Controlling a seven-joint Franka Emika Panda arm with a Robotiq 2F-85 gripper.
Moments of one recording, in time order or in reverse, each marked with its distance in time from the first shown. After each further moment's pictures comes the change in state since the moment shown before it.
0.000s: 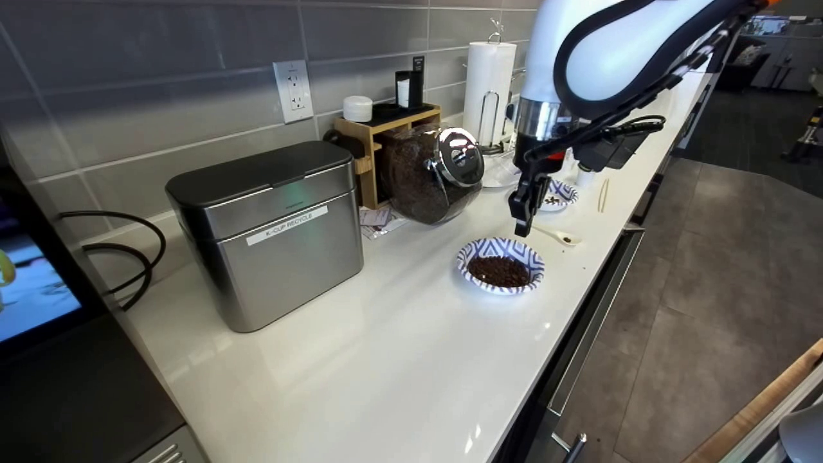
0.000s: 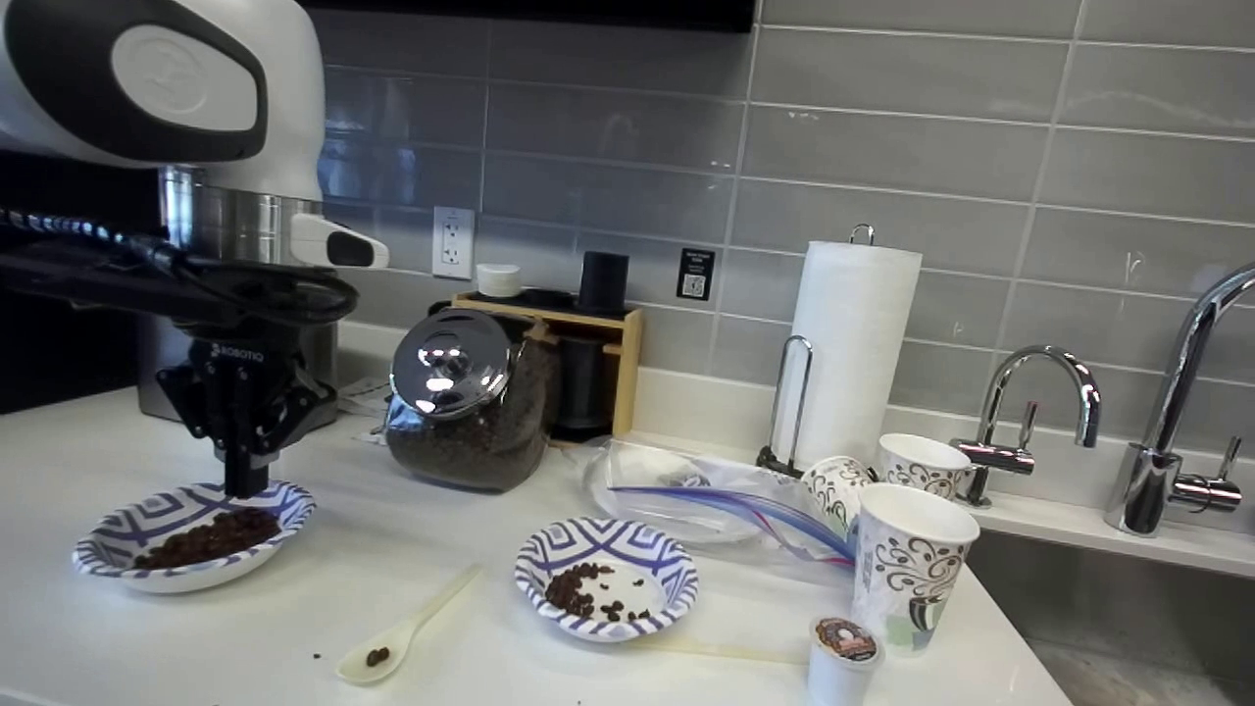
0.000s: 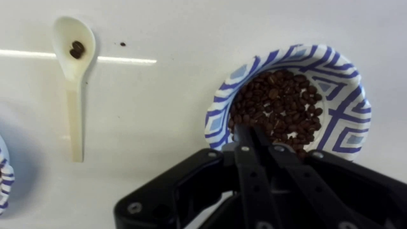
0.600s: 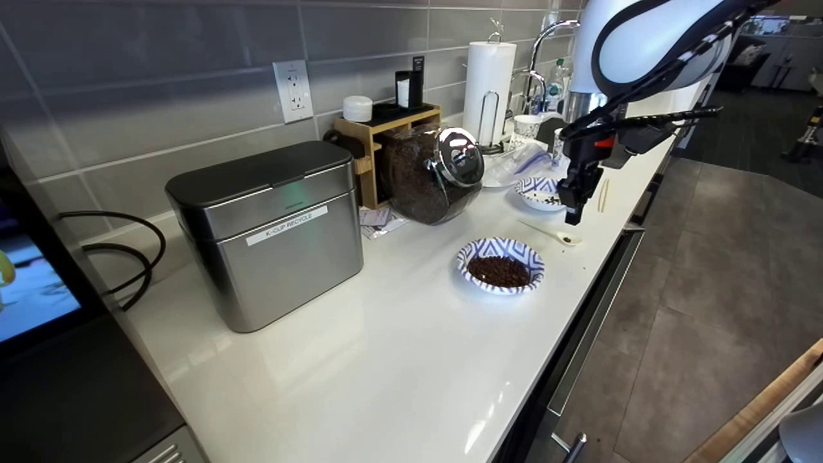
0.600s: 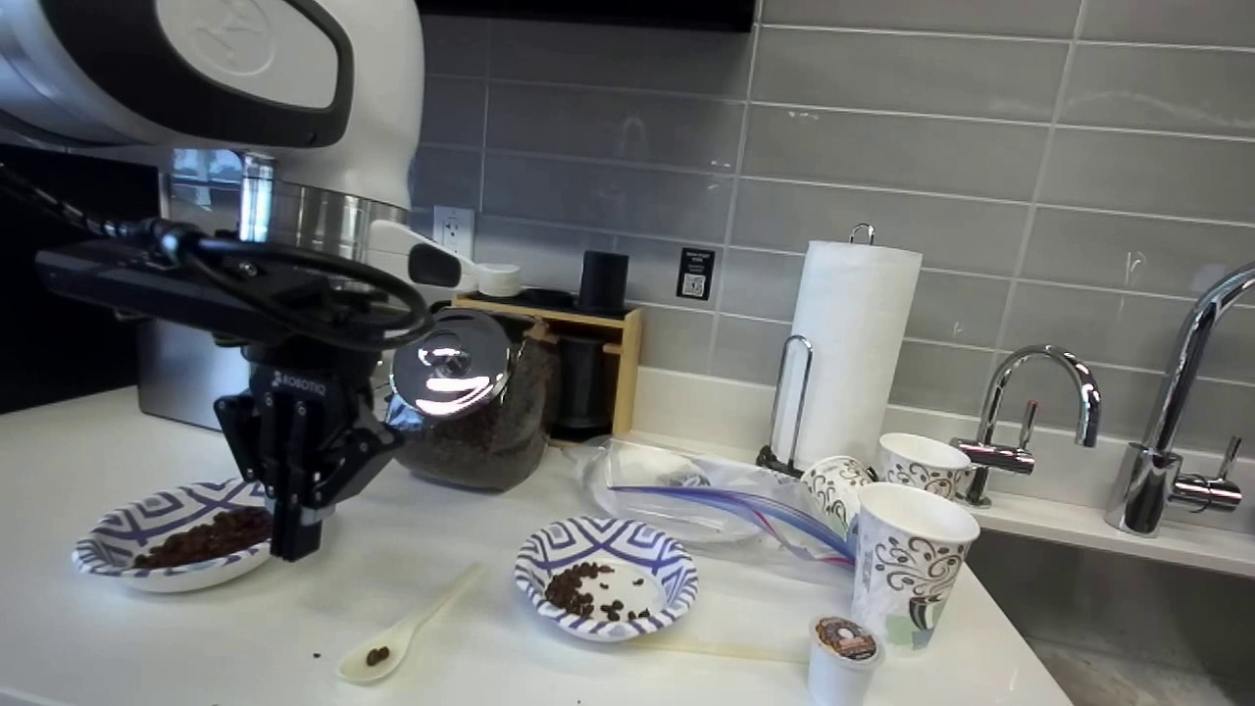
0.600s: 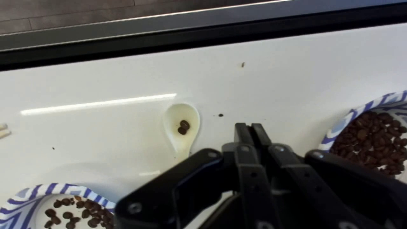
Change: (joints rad) arm -0.098 -0.063 -0.120 -0.051 -0.029 -0.094 -0.024
